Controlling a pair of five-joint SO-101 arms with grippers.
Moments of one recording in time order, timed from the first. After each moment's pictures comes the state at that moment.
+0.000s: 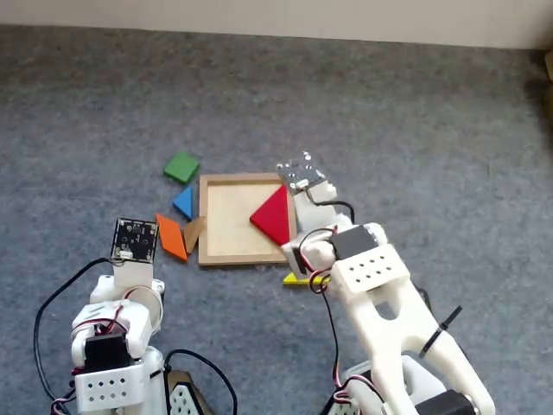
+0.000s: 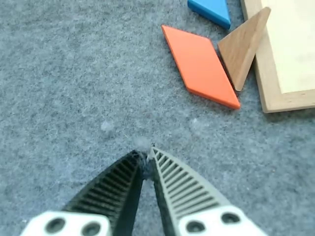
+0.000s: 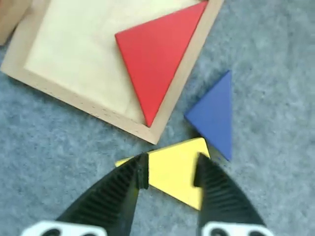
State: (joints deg) left arm -15.8 -101.9 96.0 68.6 -9.7; right arm -27.9 -30.7 48.7 54.9 9.2
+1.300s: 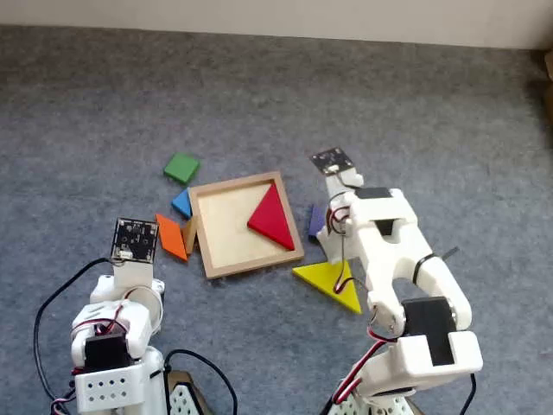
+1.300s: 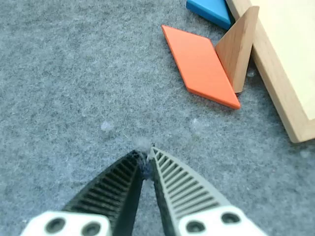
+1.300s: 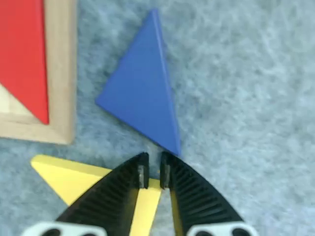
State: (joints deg) left arm -15.8 -101.9 96.0 68.6 -9.7; right arm -10.8 2.2 35.5 54.5 21.2
